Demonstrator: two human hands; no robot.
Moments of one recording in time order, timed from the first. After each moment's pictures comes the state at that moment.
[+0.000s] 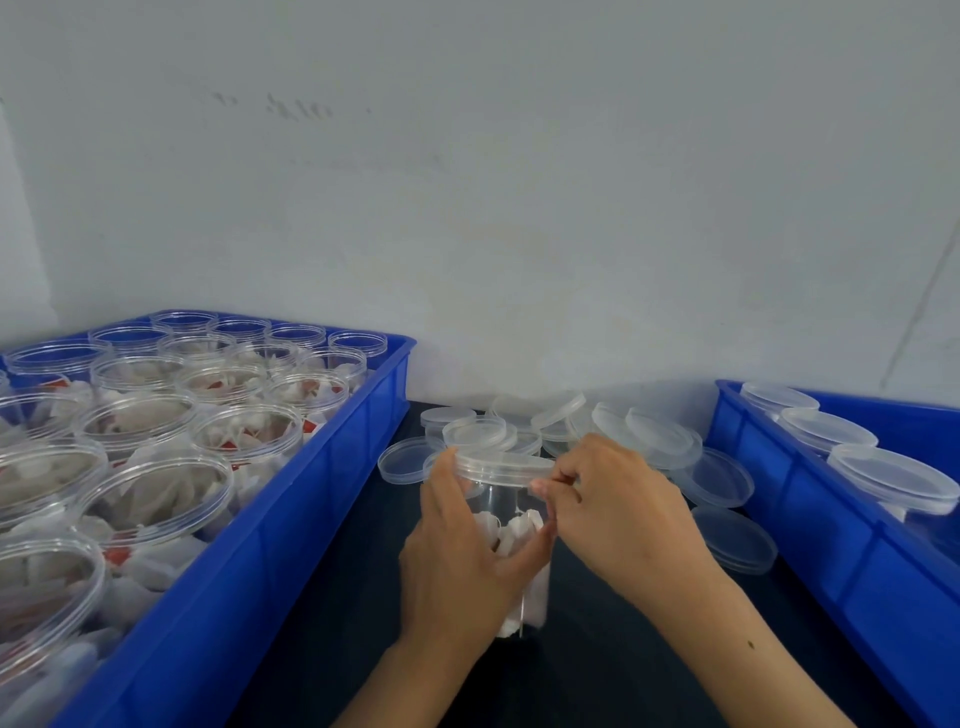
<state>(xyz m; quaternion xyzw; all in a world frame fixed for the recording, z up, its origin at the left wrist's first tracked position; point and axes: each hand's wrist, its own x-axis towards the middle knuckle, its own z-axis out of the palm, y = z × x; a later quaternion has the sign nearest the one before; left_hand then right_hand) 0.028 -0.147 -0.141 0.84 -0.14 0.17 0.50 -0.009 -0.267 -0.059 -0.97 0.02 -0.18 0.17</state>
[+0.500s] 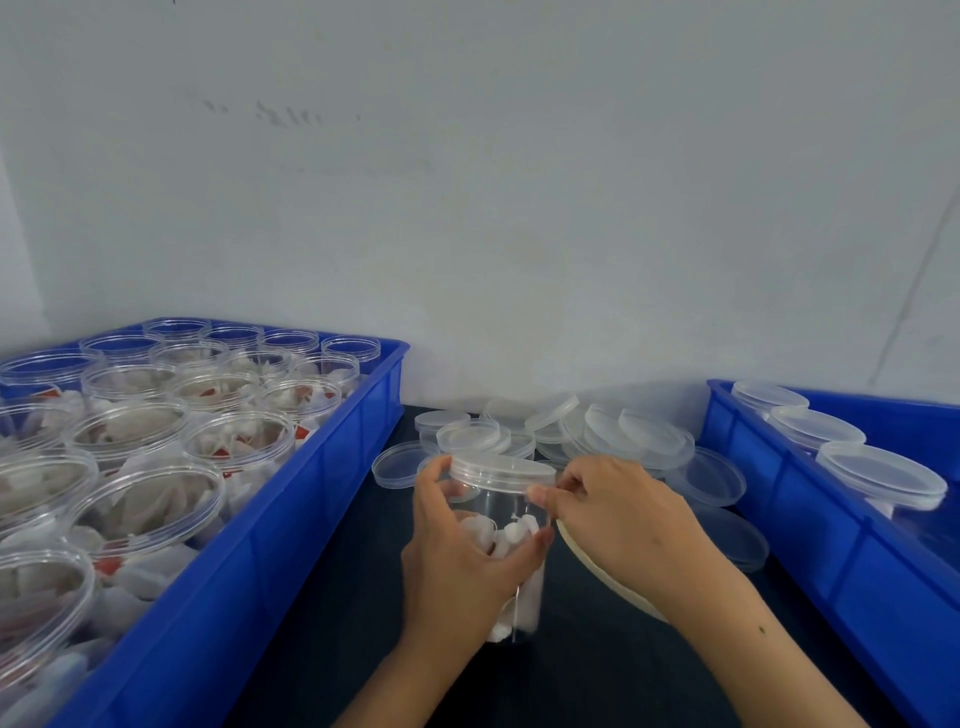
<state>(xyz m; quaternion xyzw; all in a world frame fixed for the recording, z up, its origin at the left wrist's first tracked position) 0.030 -0.150 -0.146 0.79 -0.13 0.16 0.58 -0.012 -0.276 -0.056 -0.97 0.08 -0.10 0.20</state>
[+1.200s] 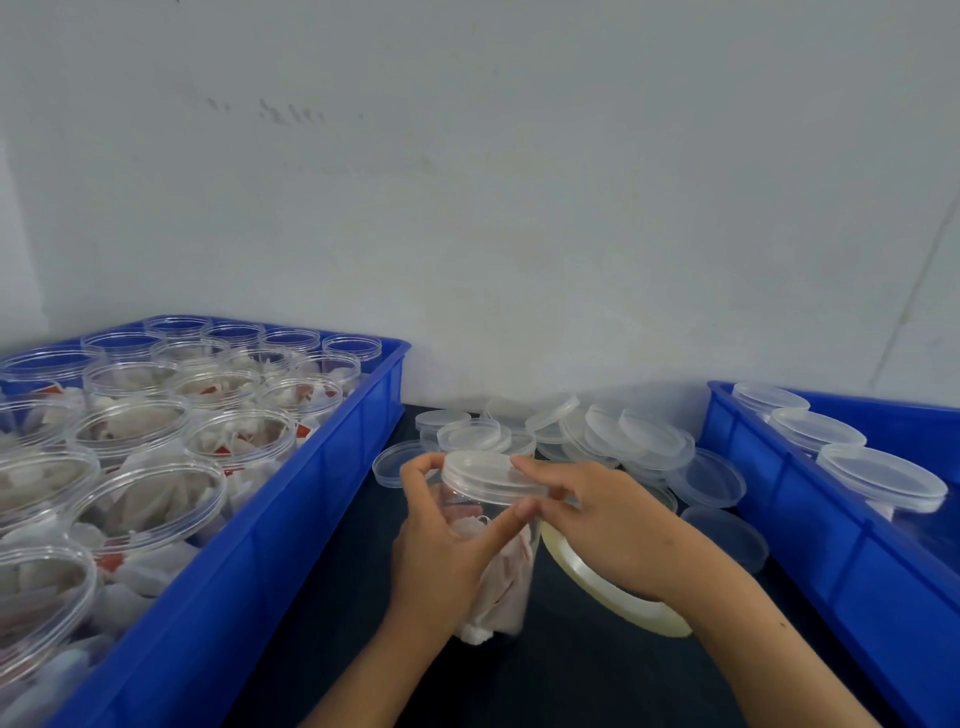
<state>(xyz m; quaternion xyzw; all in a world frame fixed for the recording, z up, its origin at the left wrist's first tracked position) 0.042 -0.139 -0.143 0.73 -0.15 0.11 0.66 -0.007 -0.282 -0.061 -0.96 -0.06 -0.04 0.27</state>
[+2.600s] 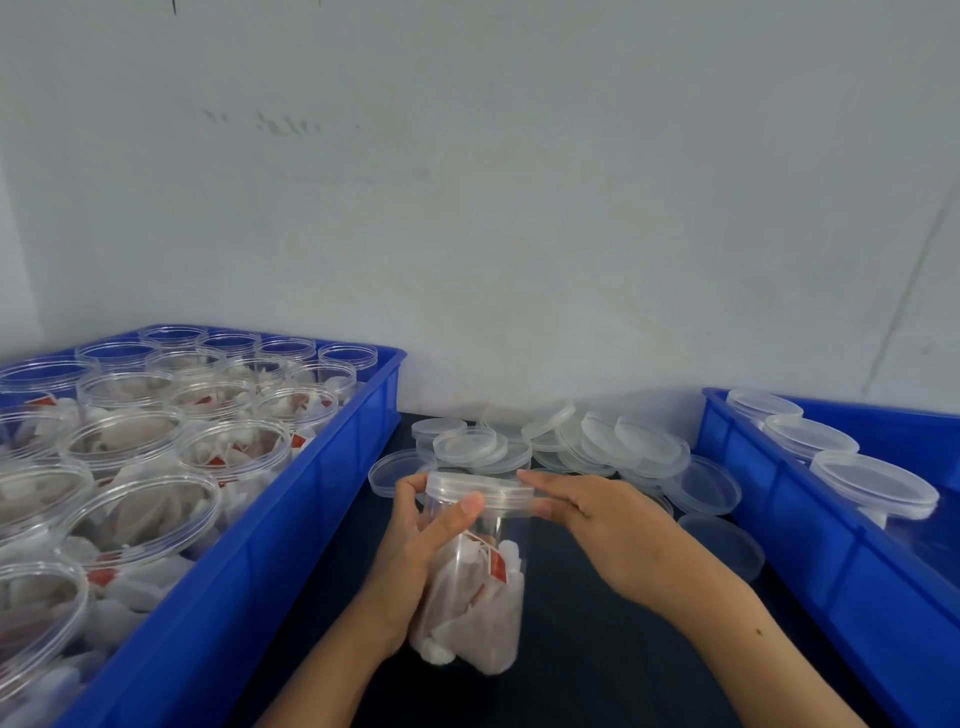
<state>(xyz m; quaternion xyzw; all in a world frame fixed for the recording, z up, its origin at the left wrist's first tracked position) 0.055 -0.118 -0.139 0.61 -0.17 -0.07 0.77 -0.004 -0.293 -0.066 -0.98 -0.05 -0.07 0.20</state>
